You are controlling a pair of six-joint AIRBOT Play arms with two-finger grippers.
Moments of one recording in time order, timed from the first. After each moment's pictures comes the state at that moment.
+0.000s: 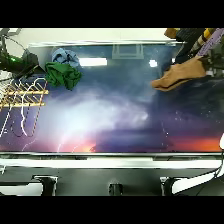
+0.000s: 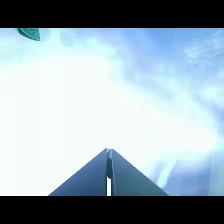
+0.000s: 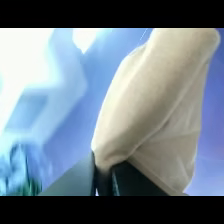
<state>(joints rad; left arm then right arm) 0.26 -1.54 1.96 -2.02 1.51 1.41 -0.50 -1.79 2.04 -0.84 1.14 1.84</state>
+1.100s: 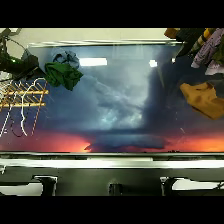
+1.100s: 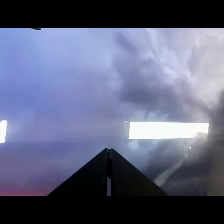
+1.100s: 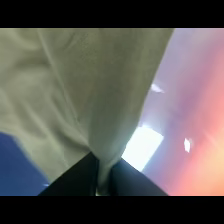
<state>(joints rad) 0.26 -1.54 1.96 -2.02 1.55 1.41 -0.73 -1.59 1.60 -1.45 1.32 2.05</state>
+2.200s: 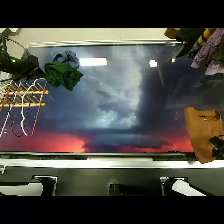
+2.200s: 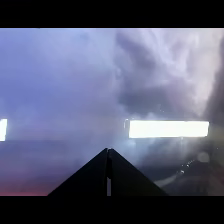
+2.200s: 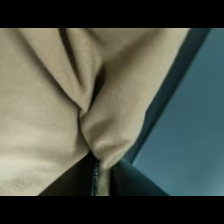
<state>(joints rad) 0.26 -1.54 1.96 -2.02 1.55 1.41 -0.73 -1.32 0.94 -1.89 1.43 2.10</state>
